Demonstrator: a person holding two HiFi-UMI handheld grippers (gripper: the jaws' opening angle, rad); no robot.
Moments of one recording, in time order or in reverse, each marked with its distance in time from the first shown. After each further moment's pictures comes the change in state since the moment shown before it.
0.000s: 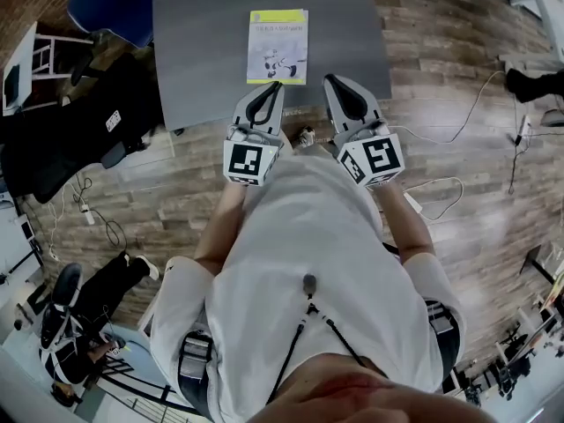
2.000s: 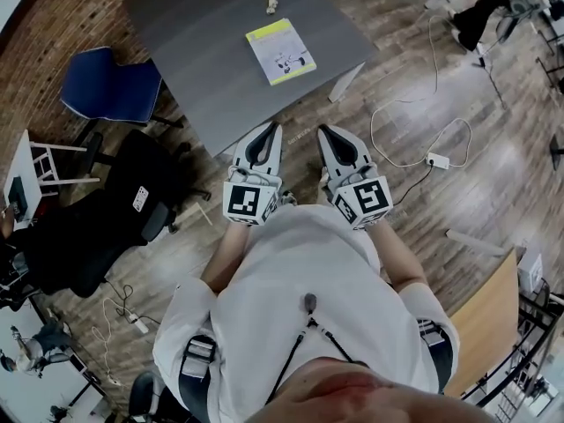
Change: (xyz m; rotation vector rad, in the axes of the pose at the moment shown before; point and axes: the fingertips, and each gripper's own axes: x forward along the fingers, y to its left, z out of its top) left arm -0.388 0.087 0.010 -0.005 -0.167 -0.429; right arm -0.083 0.428 -0.060 -0.055 -0.143 -0.429
